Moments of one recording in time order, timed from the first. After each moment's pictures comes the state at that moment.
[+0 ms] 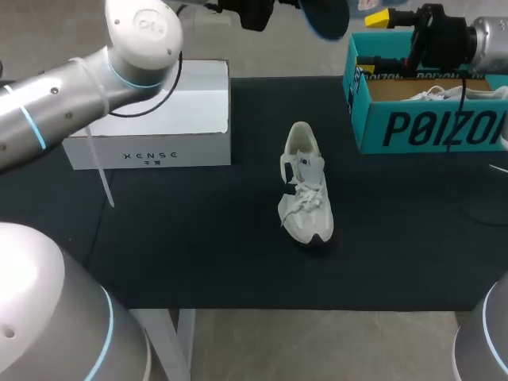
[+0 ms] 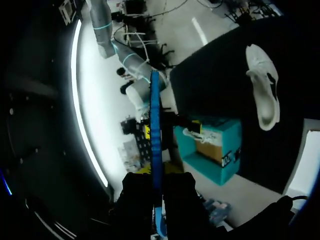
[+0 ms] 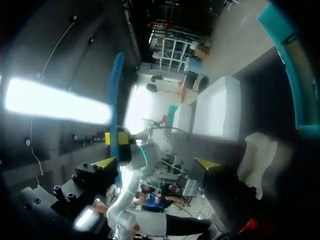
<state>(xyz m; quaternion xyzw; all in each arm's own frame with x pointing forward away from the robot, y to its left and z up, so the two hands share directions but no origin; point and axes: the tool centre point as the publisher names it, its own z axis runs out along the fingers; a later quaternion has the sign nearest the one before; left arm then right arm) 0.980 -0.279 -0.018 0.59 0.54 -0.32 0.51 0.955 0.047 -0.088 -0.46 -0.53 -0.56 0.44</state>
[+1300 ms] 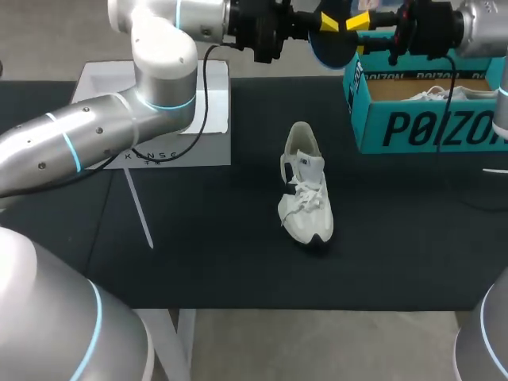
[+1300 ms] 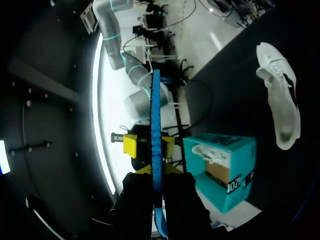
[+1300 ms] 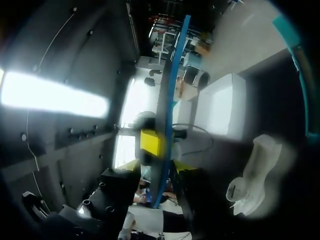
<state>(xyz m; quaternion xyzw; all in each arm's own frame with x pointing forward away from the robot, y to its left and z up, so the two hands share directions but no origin) 0.993 -0.311 -0.076 0.57 0.49 -0.43 0.50 0.952 0.076 -0.071 -0.45 -0.56 -0.54 0.44</state>
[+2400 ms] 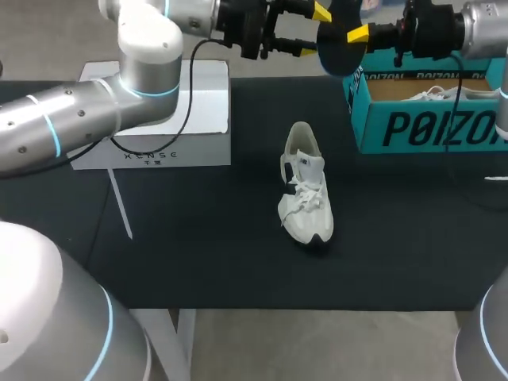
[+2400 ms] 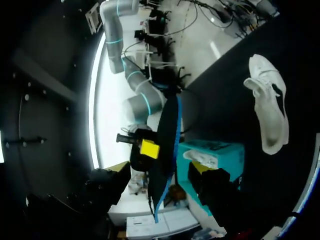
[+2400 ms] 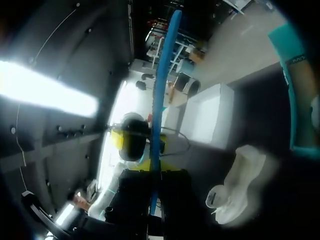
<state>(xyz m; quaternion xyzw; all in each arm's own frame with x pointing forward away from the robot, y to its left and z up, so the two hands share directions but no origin) 0.997 -0.279 -0.084 0.59 0.51 -0.44 0.45 0.968 0.065 -0.095 -0.47 -0.59 -0.54 0.38</state>
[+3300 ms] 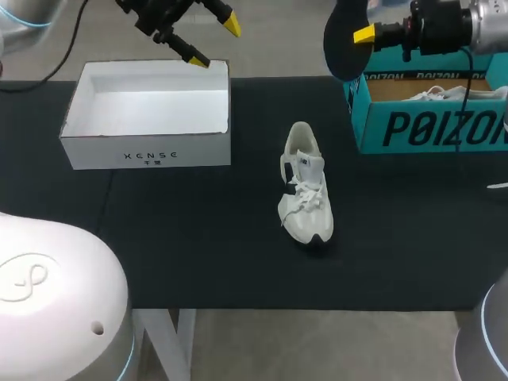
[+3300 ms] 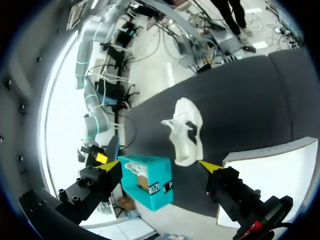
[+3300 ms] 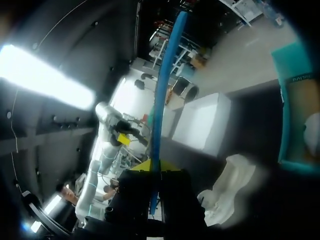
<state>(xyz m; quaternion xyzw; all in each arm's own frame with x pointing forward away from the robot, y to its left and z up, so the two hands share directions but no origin) 0.962 -0.103 -0.099 0.68 0.61 -0.32 0.25 0.973 0.054 -0.097 -0.45 -0.62 -0.56 0.32</state>
